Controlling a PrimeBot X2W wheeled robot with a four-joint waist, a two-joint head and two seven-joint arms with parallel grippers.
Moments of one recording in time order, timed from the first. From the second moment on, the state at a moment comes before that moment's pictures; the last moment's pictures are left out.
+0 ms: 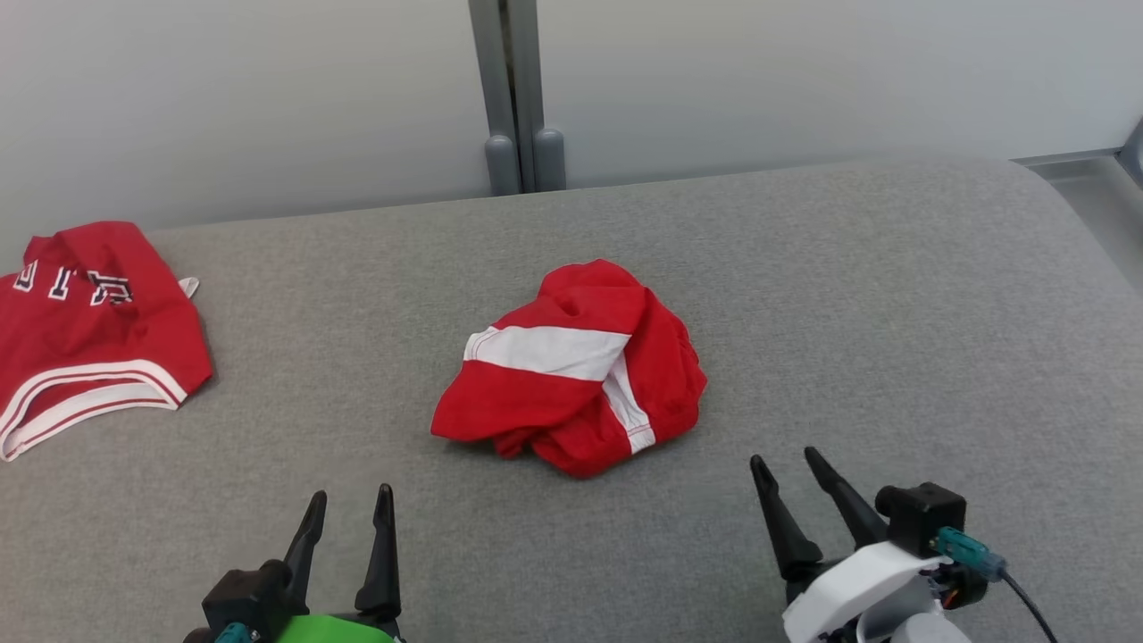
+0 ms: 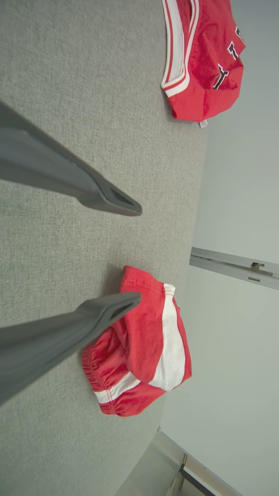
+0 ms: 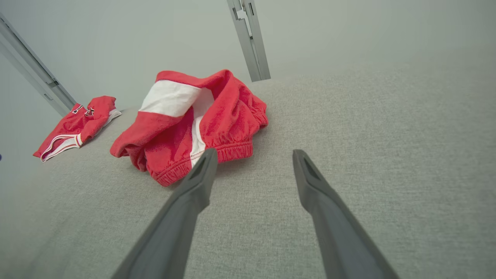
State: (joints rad) left arm 0.05 0.05 -0.13 0.27 -0.33 -0.13 -0.26; right arm -0.10 -0.05 0.21 0.38 0.36 0.13 -0.26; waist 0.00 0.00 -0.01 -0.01
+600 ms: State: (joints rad) left arm 0.00 0.05 -0.15 0.26 -0.33 -0.13 -0.26; right arm -0.37 -0.05 0.44 0.73 0.60 0.13 -0.26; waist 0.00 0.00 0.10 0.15
